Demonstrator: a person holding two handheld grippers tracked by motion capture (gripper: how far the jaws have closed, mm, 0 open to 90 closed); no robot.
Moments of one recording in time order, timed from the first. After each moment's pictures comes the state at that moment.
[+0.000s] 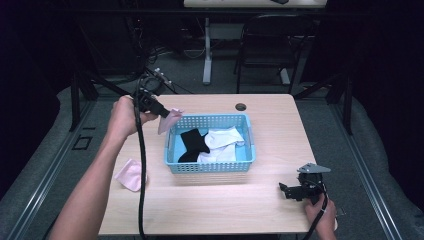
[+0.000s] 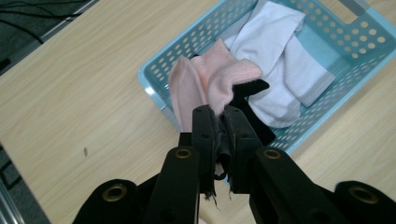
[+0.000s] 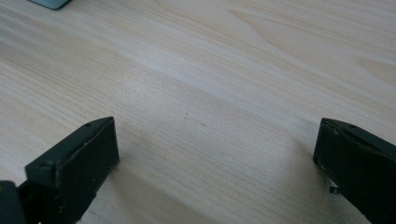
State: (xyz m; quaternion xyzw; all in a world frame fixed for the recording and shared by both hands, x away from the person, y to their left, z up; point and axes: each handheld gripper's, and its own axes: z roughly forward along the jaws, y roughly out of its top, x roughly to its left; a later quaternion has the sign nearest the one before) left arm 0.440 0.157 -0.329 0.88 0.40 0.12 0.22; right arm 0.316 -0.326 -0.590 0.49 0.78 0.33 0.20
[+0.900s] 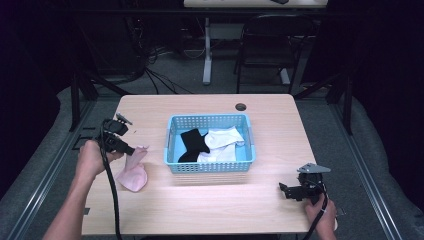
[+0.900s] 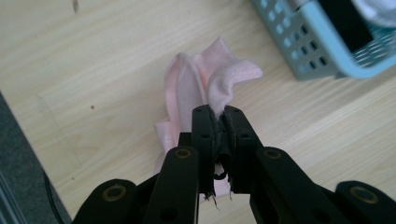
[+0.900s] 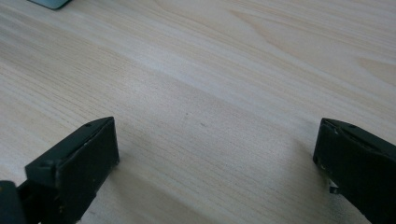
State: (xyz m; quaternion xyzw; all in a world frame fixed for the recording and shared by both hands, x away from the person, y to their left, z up) left arm 0.408 0.262 -0.454 0.85 0.50 0.06 0.15; right arm 0.316 -0.326 -0.590 0.49 0.78 0.33 0.20
